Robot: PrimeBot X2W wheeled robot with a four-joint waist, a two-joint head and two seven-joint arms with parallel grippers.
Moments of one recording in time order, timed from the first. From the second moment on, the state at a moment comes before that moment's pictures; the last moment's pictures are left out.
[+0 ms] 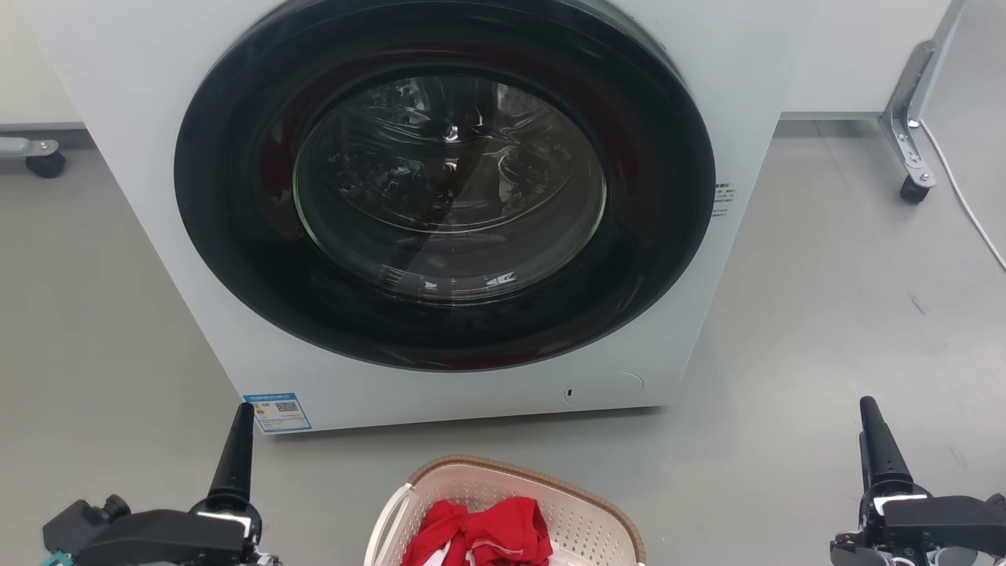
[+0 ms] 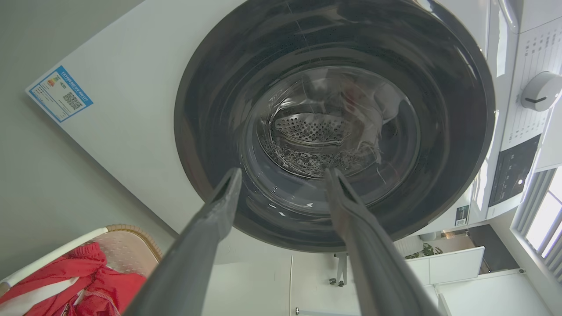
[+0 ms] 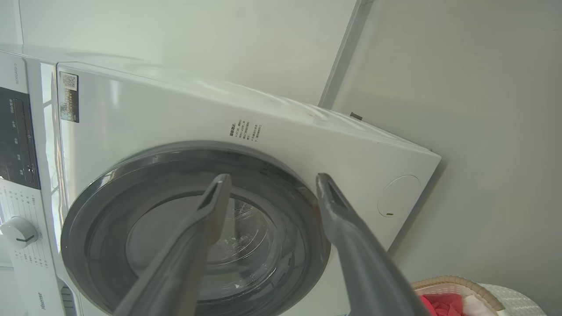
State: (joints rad) left arm -0.10 0.10 -0.02 0.30 -1.37 -0.12 0.01; right arm -0.12 -0.08 -0.04 0.33 1.36 0.12 0.00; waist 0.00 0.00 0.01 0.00
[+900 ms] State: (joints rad) left arm -0.14 0.20 -0.18 0.27 -0.90 -0.02 -0.10; right arm -0.17 -0.18 0.14 0.31 0.86 0.02 -0.10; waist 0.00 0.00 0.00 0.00
